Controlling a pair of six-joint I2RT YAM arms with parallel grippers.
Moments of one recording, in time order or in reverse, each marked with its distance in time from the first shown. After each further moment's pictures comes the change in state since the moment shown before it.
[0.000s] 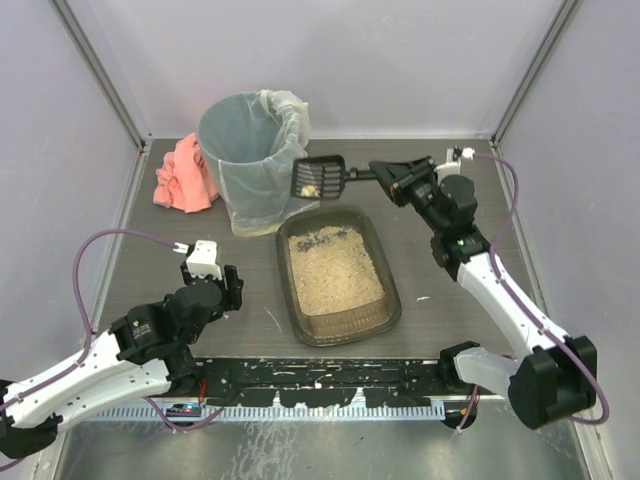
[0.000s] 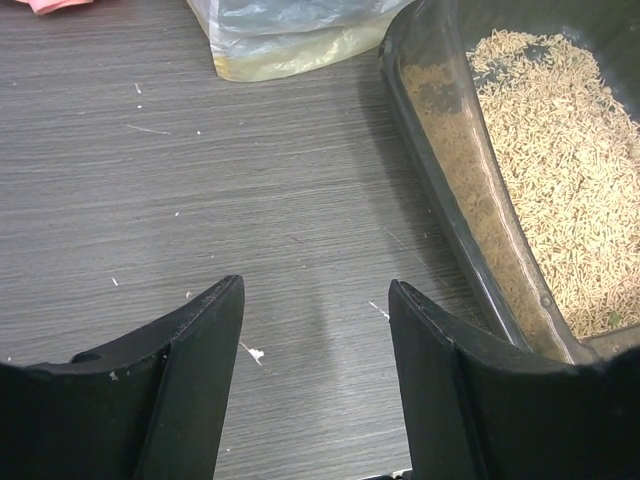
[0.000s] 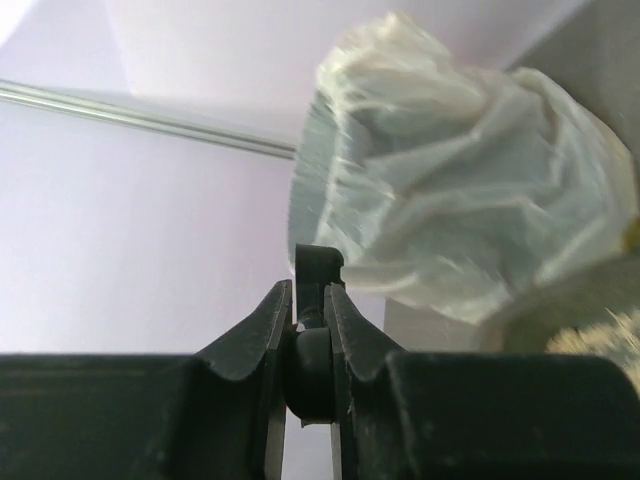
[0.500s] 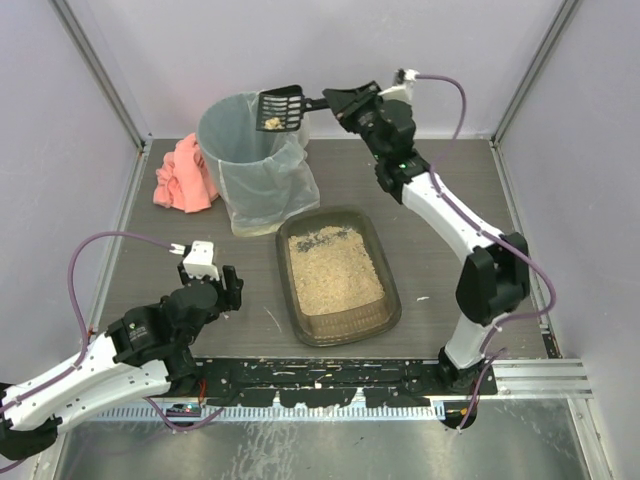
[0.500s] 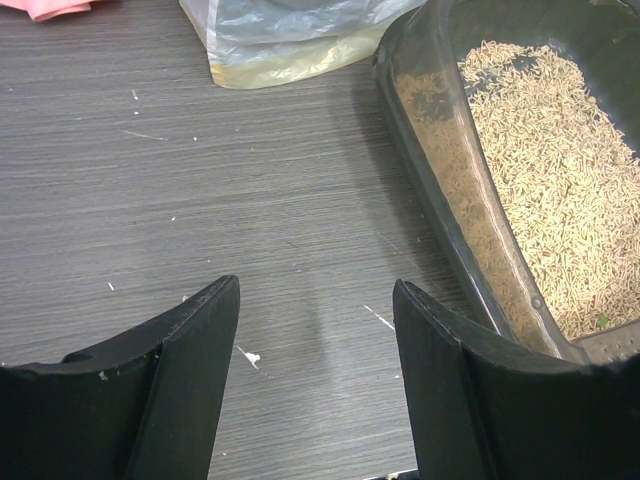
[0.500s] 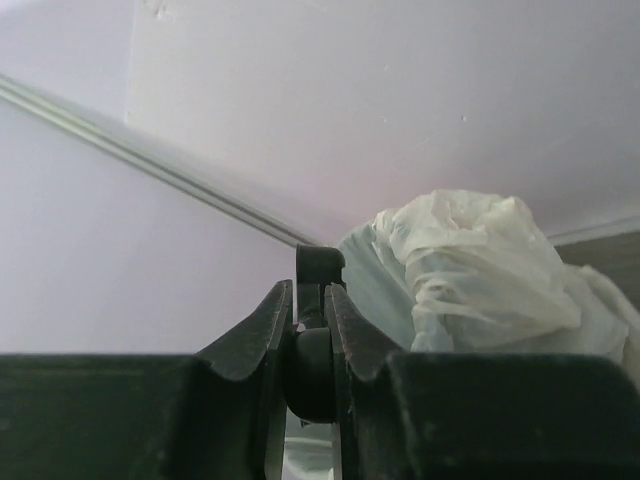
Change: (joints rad) left arm 0.000 -0.037 -0.006 0.008 0.004 0.005; right arm 0.159 0.634 0.740 0.060 0.216 -0.244
